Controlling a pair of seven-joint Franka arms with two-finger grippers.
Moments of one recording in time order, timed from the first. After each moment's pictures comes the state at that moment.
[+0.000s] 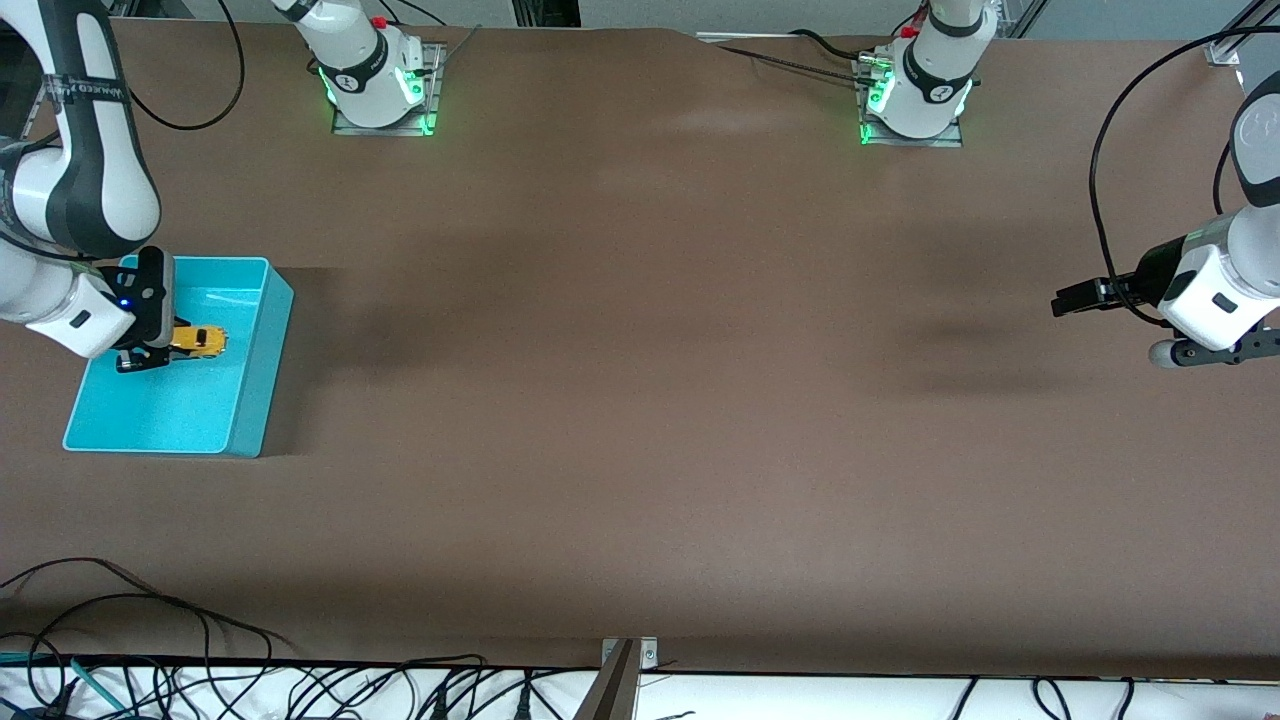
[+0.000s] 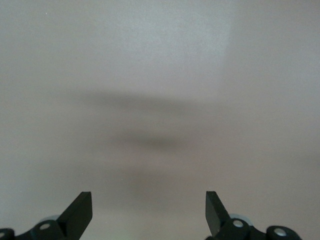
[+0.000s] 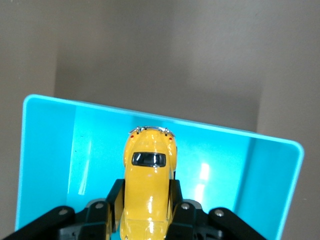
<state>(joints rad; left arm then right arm) 0.20 0.15 -0.13 -1.71 -0.02 1.67 -0.08 -0.13 0.26 -0.10 -1.96 -0.02 2.15 -1.94</state>
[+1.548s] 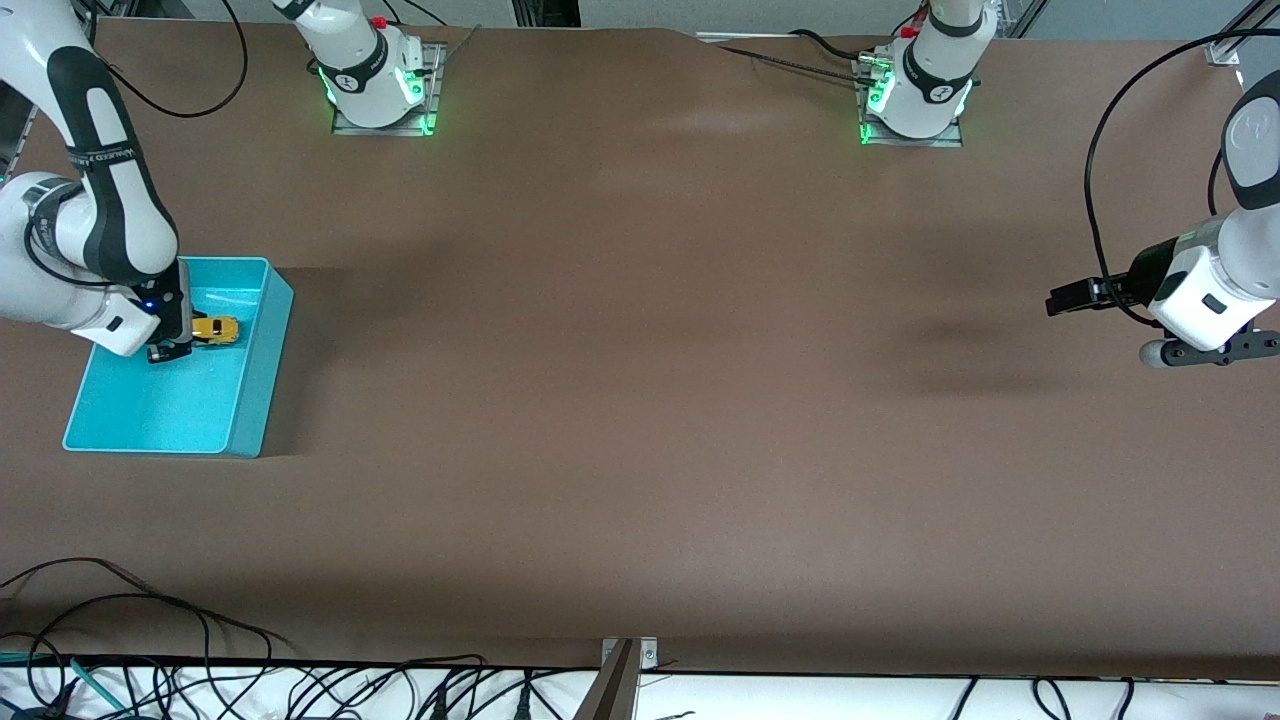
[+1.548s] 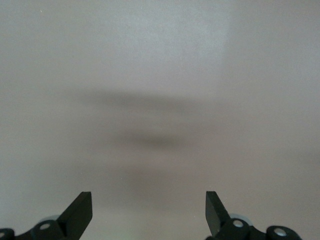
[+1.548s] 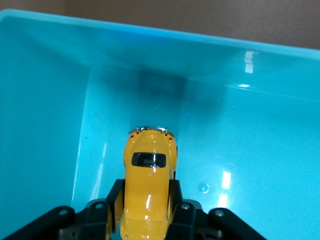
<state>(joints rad) 0.20 0.15 -0.13 -1.72 -0.02 1.67 -0.07 -0.24 0.39 -0.11 -2.08 -0.02 2.31 -2.07</state>
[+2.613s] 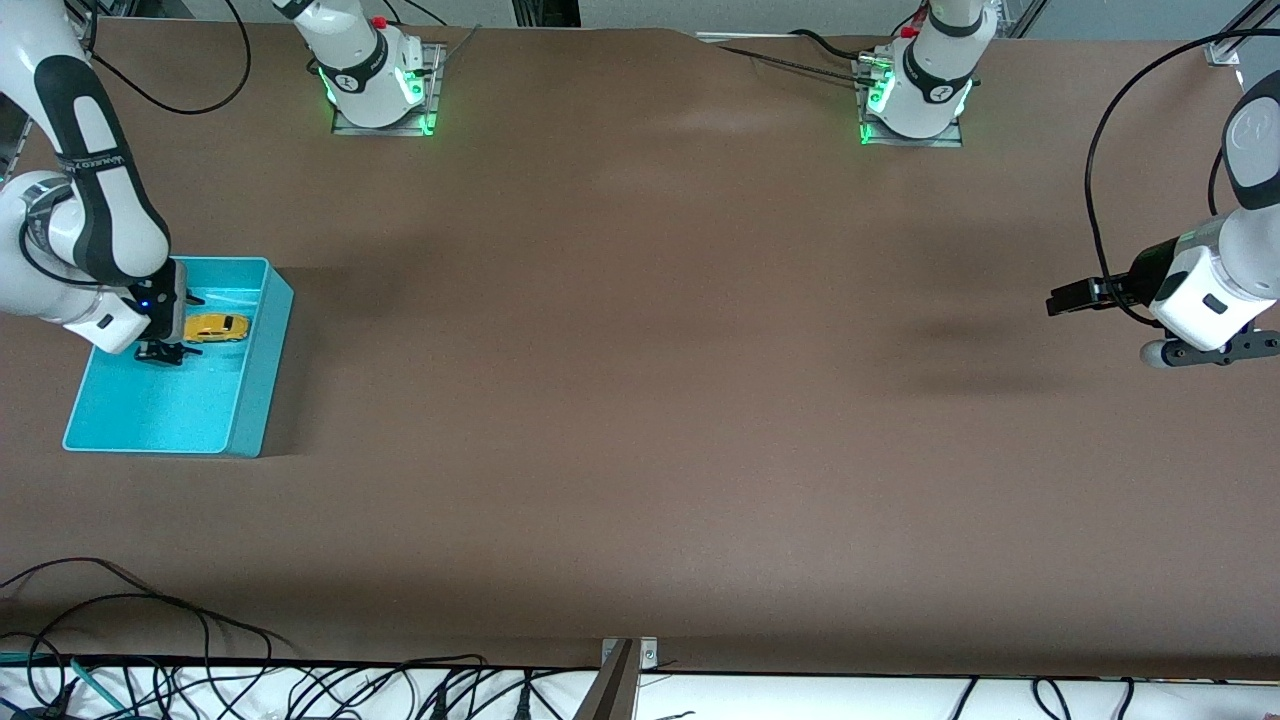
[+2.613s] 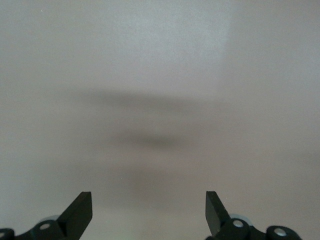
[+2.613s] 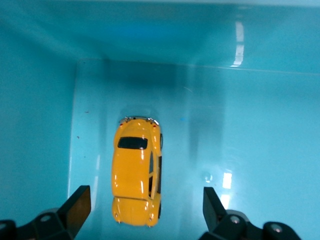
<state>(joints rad) 0.20 0.15 -0.13 -1.72 -0.02 1.67 -0.07 -0.28 0.40 -0.12 -2.07 0.06 2.34 -2.07</state>
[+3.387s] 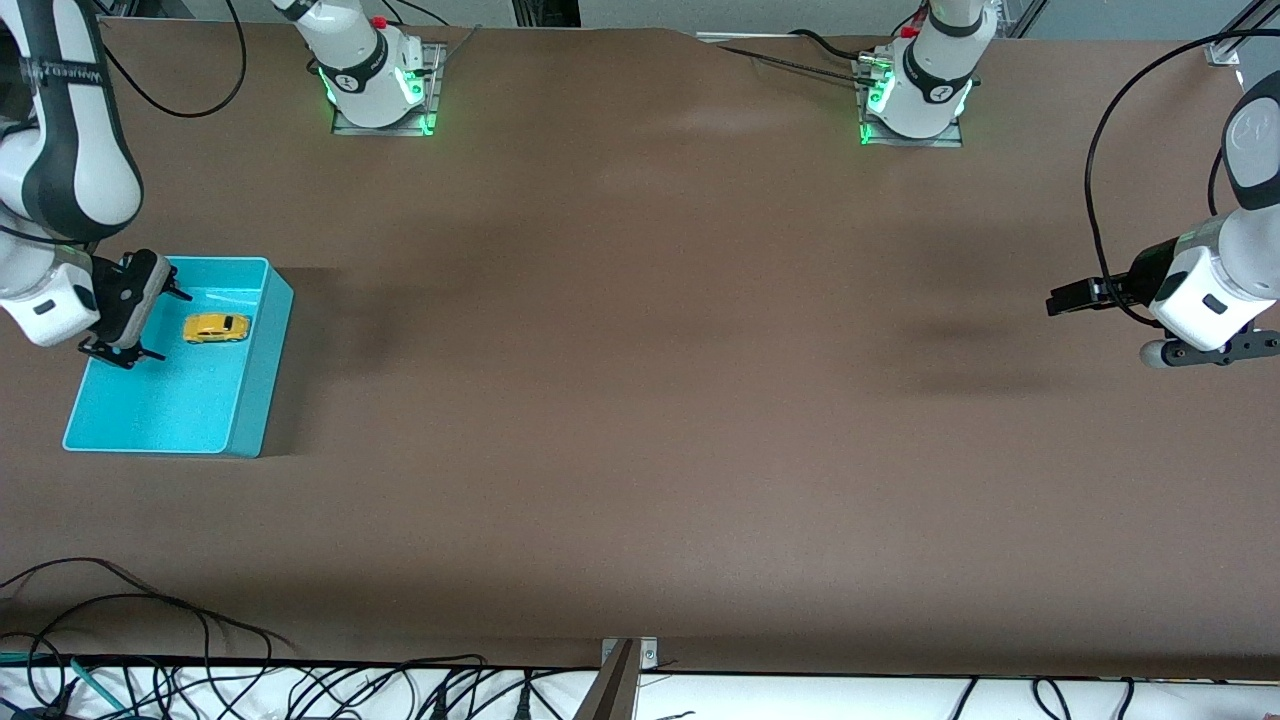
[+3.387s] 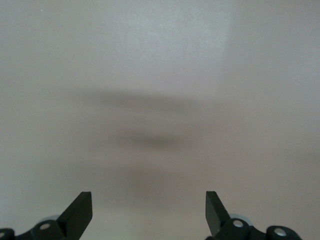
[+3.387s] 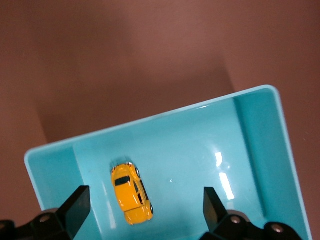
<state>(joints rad) 0.20 0.15 -0.13 -1.72 -0.02 1.67 -0.07 -0.15 0.14 -0.10 -2.05 0.06 2.19 -1.49</state>
